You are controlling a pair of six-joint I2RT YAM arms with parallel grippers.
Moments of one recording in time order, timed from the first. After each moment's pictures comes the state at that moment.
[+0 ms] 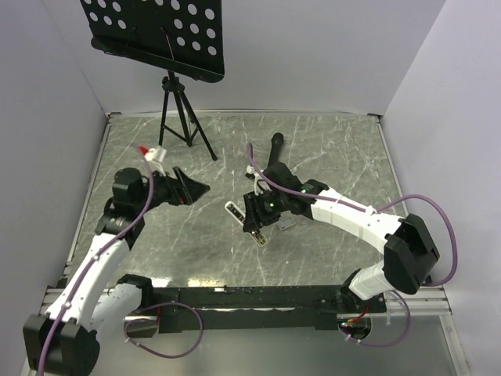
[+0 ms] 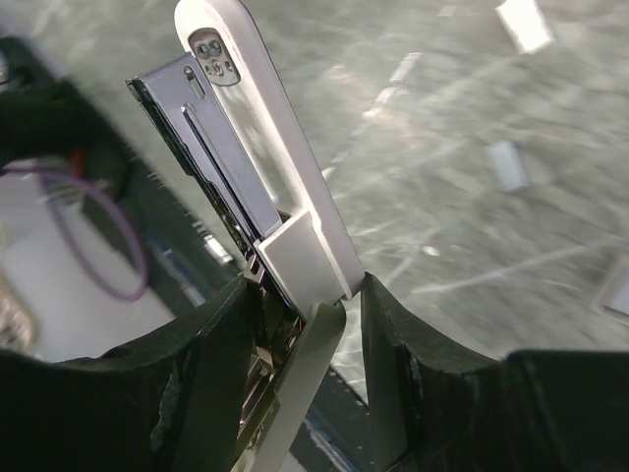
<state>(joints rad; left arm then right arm) -0.18 0.82 0.66 -0.07 0.49 -0.54 0.77 1.45 1.06 -0.53 -0.36 0.38</state>
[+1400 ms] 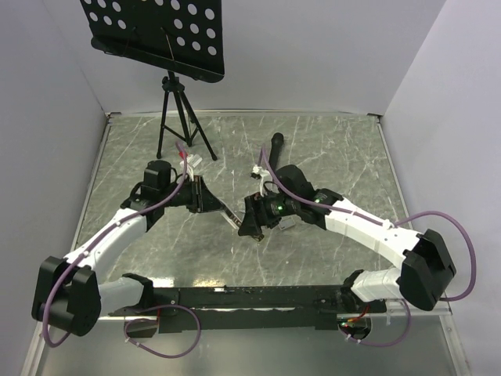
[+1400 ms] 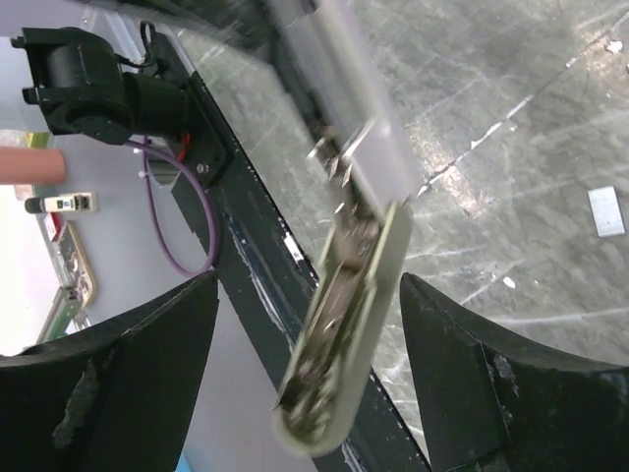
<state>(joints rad) -0.32 1.15 0.71 -0.06 0.83 -0.48 0.76 1.30 0.94 -0.34 -0.55 0.41</state>
